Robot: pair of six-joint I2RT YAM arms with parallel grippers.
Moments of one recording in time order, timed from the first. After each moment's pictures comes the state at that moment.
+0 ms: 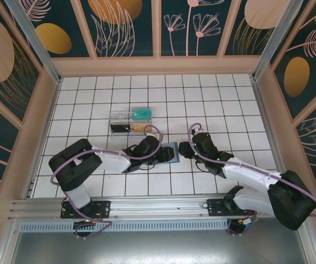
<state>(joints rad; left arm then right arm) -0.94 1.74 0.69 0.40 0.12 -1.00 0.70 1.11 0.42 0.01 0.04 0.71</state>
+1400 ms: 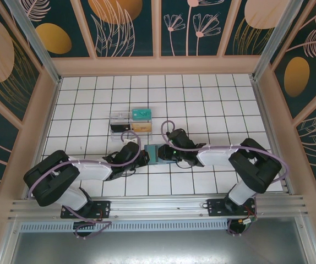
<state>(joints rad) -0.85 1.49 0.42 0.32 -0.03 -0.99 0.83 1.59 0.65 0.14 -0.21 0.81</state>
